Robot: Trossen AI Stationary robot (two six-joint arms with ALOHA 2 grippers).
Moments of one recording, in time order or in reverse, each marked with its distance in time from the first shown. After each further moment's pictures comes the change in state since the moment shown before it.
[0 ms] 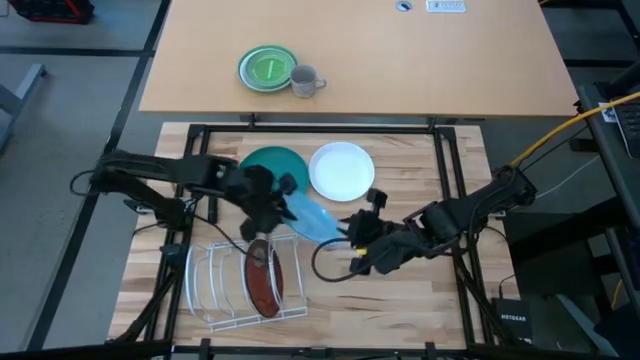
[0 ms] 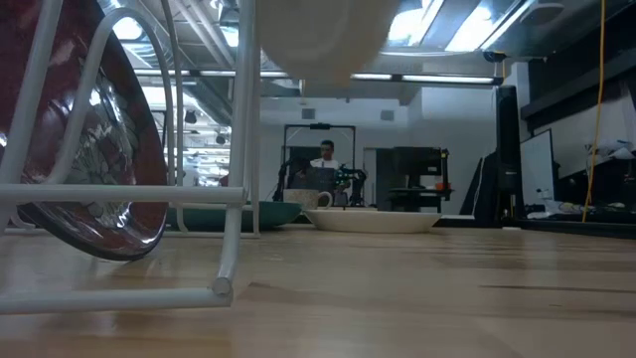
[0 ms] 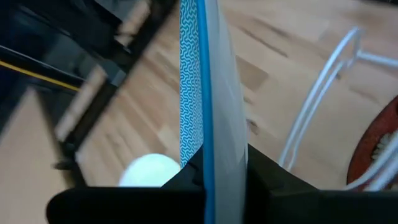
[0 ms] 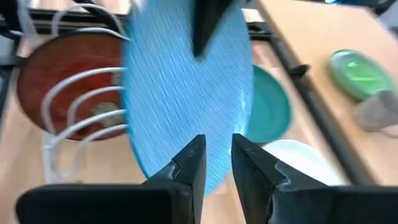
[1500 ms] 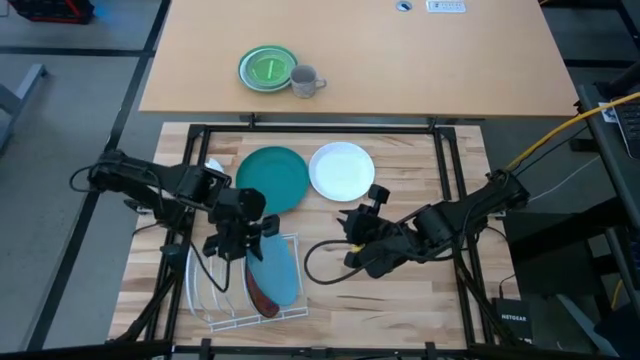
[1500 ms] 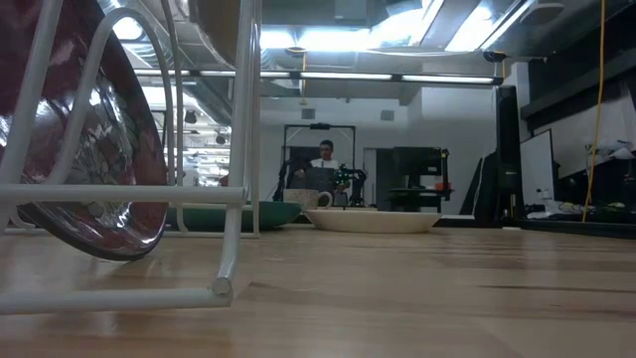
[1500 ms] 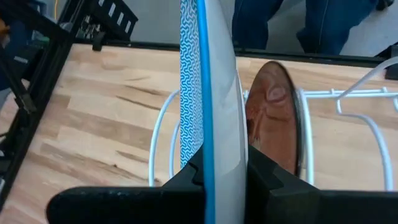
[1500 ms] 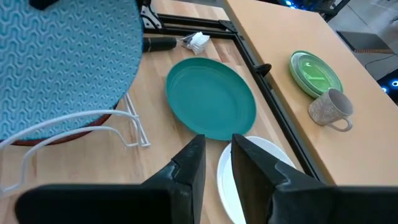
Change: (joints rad) left arm -0.117 -0.005 0.002 -0.226 0.348 0.201; right arm -0.003 0.076 0.091 -0.118 0.125 0.033
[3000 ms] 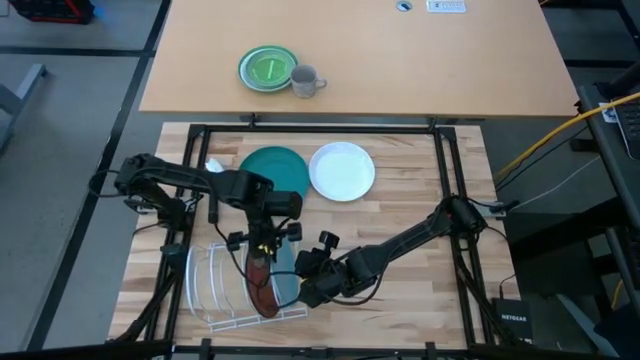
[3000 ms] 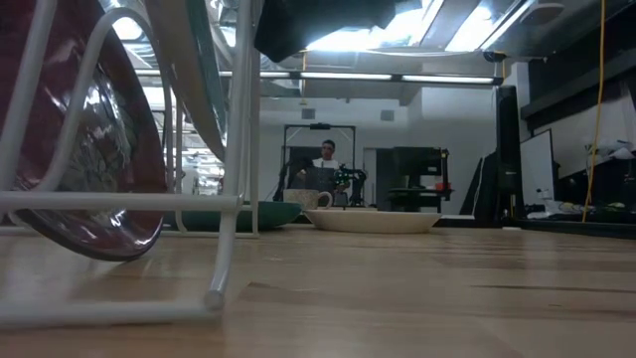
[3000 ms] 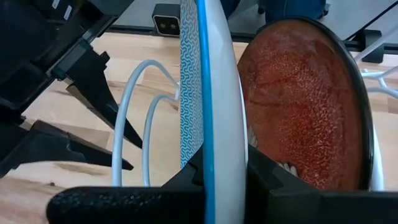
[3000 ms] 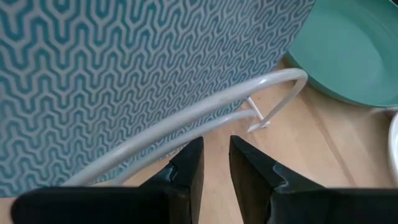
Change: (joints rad) left arm 0.120 0.246 0.001 -0.040 0.182 0.201; right arm -0.030 0.413 -0.001 0.338 -0.254 0.203
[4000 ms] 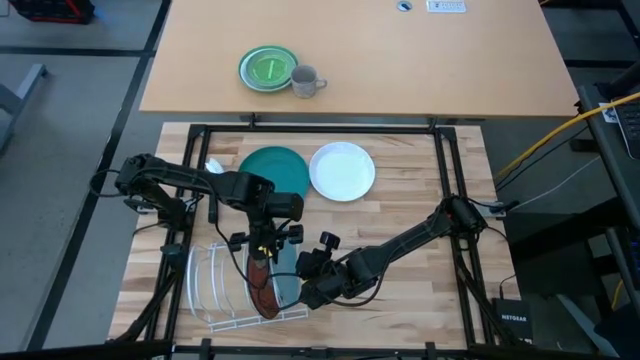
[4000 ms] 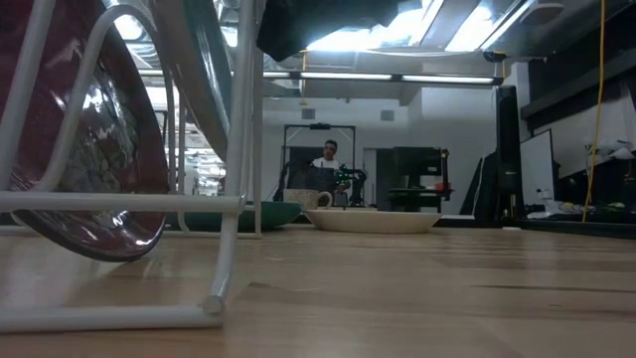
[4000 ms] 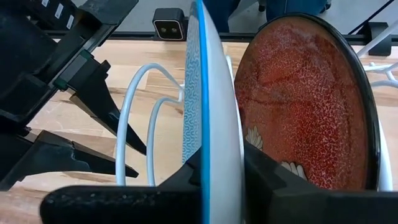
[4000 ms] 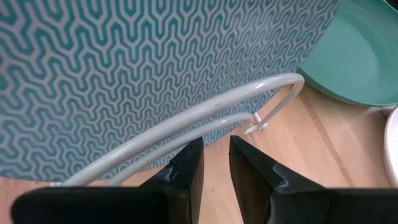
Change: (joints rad) left arm -0.004 0.014 -0.001 0.031 -0.017 0.031; right arm 0.001 0.000 0.000 -0.001 0.023 -0.001
